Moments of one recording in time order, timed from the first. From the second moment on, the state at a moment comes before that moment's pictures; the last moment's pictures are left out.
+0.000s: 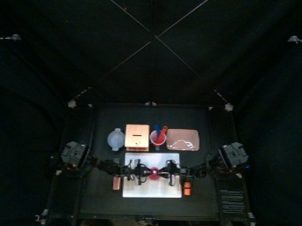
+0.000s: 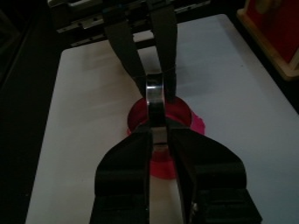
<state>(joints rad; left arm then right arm) -0.29 0.34 0.75 -0.48 -0.69 0.30 0.29 0.20 0.99 0.42 -0.83 0.01</state>
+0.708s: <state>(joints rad) -0.28 0.33 0.71 -0.46 -0.48 0.30 0.28 0.17 0.97 0.42 -0.53 0.01</state>
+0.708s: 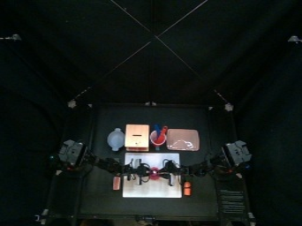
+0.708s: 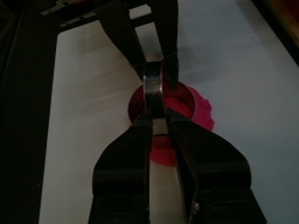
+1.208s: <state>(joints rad) -0.28 0.34 0.70 -0.46 -0.43 0.30 0.28 0.17 0.96 0.42 -0.43 0.01</state>
